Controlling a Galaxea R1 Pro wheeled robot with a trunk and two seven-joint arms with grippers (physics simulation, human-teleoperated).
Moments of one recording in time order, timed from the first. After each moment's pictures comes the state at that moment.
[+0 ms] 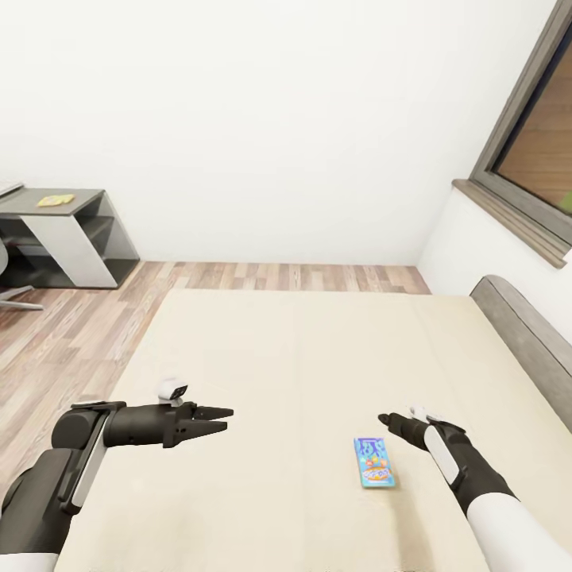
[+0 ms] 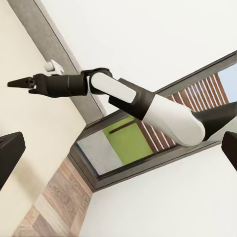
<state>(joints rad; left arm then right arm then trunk) -0.44 0.19 0.07 -1.45 0.12 0.98 -1.57 -0.65 -0.13 -0.11 -0.67 -0.39 0.51 0.01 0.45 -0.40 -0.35</state>
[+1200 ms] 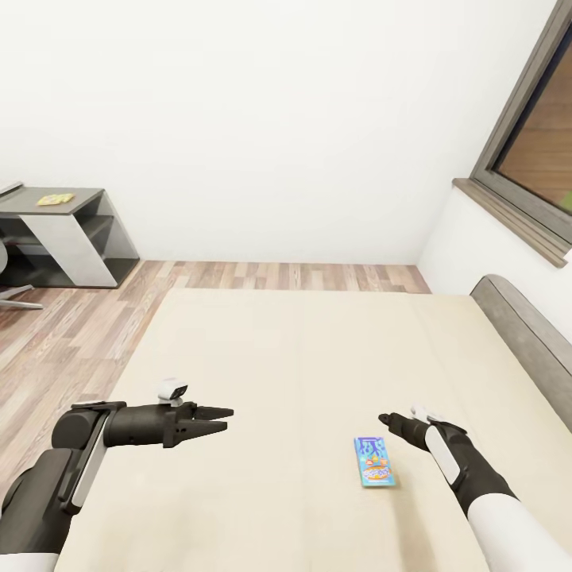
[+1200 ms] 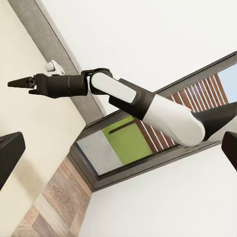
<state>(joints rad) -0.44 0.19 0.07 -1.45 0.12 0.98 -1.57 -0.64 -0.13 -0.12 -0.67 -0.39 0.52 0.02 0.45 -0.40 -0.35</state>
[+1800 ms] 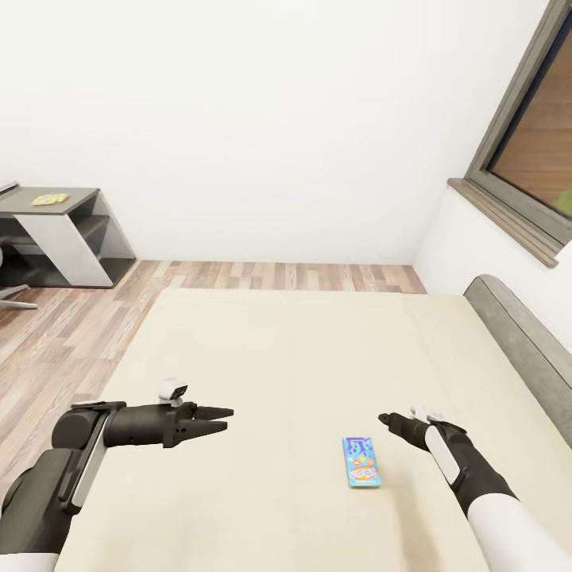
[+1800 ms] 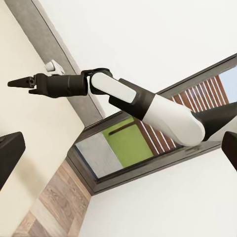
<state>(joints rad) -0.44 0.19 0.07 -1.45 0.12 0.98 -1.57 -0.64 -0.13 -0.12 -0.67 -0.39 0.52 0.02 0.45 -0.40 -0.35</state>
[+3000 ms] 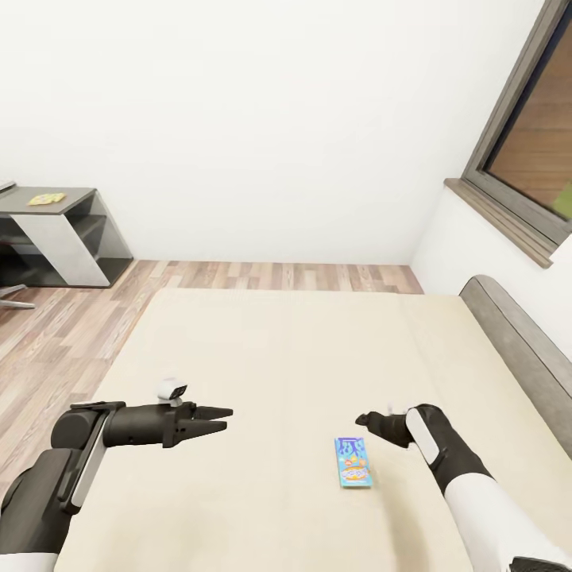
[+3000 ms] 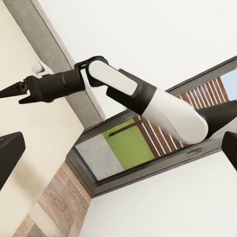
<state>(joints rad) -0.44 0.19 0.07 -1.45 0.12 0.98 -1.57 -0.71 -0.06 -0.11 -0.68 -0.38 0.80 0.01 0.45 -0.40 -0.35</state>
